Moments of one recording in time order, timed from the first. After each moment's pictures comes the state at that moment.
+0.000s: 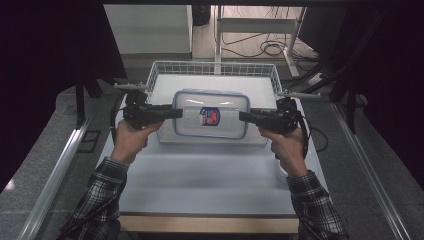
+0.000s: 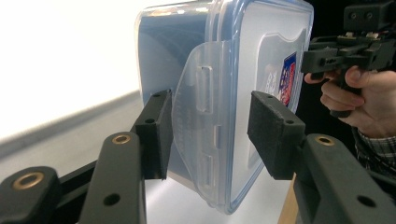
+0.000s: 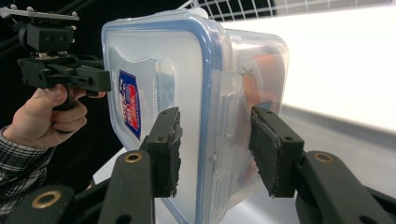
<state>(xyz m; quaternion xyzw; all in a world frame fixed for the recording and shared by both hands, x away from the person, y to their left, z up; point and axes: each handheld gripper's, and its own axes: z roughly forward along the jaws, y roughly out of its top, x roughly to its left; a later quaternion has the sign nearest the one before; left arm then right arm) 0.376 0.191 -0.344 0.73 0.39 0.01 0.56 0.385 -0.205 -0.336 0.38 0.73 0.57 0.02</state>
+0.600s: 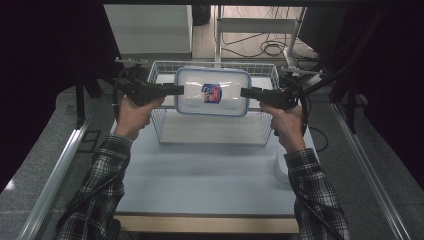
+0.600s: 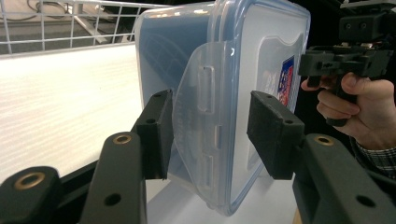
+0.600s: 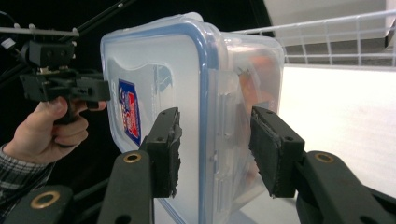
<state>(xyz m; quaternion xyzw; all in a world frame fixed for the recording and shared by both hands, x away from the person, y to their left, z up) 0.419 0.193 -0.316 0.71 0.40 0.01 0.58 0.432 -0.205 -0.307 0.39 0.71 0.58 0.02</state>
